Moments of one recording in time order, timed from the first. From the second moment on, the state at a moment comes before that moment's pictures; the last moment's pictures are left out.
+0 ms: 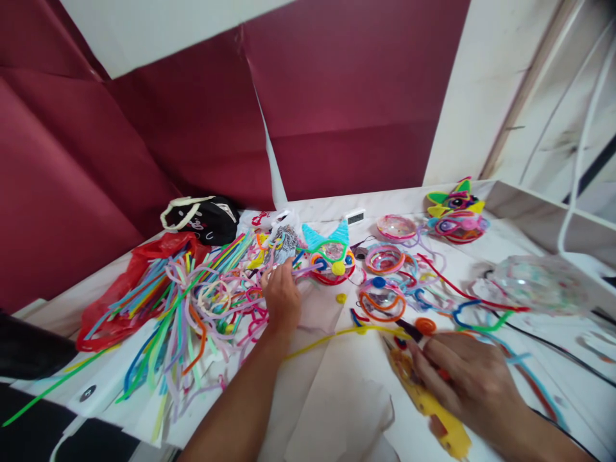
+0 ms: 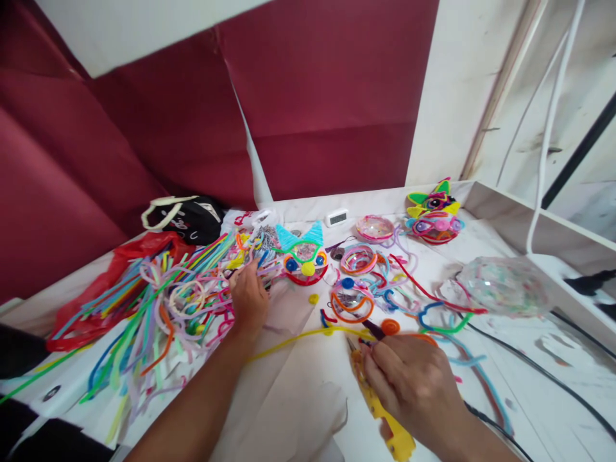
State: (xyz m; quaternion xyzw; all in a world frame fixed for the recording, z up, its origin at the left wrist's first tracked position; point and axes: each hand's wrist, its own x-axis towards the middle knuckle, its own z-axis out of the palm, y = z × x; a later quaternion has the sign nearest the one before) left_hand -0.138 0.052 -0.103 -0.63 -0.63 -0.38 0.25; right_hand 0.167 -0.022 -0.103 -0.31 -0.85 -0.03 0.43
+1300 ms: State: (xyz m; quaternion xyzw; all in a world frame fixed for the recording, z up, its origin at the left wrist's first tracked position) left_hand -0.156 0.061 -0.118 -0.71 -0.60 -0.37 0.02; right_hand 0.151 -0.028 -0.097 -0.27 -0.85 -0.02 0.45
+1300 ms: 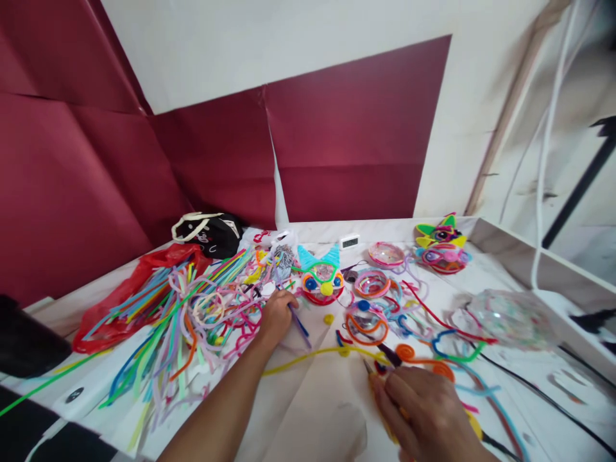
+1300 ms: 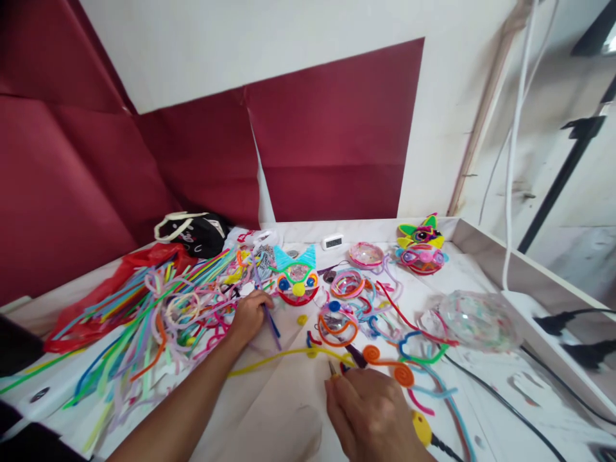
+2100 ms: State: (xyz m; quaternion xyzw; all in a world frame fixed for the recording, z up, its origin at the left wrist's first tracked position) left_hand -0.140 0.061 -0.116 -0.67 -0.65 -0.37 0.03; right_hand 0.148 -0.028 -0.101 -0.28 -0.84 -0.03 0.47
